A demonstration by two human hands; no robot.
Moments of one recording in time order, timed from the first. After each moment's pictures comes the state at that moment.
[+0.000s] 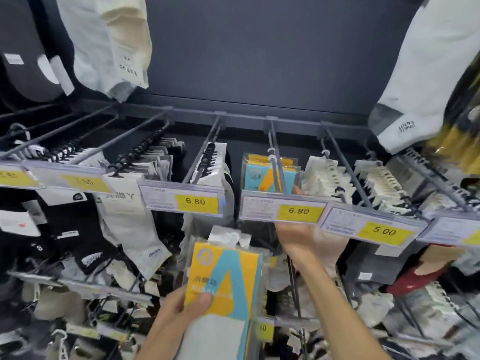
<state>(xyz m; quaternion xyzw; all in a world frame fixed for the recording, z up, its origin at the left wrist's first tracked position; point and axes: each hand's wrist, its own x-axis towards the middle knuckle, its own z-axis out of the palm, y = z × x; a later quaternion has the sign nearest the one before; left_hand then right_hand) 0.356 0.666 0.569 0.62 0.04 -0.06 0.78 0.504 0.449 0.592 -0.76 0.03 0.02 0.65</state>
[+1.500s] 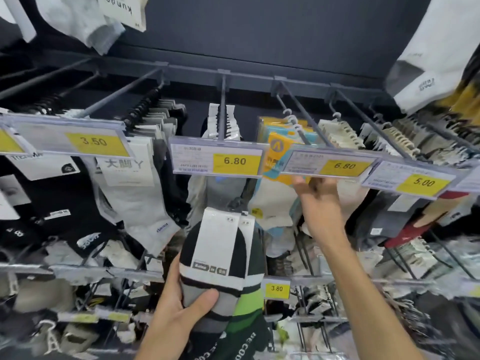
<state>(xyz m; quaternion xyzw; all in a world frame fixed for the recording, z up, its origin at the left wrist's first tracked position) 0.346 0.712 0.526 0.62 0.01 -0.04 0.79 0.455 0.475 0.621 -0.81 0.04 -0.22 0.54</state>
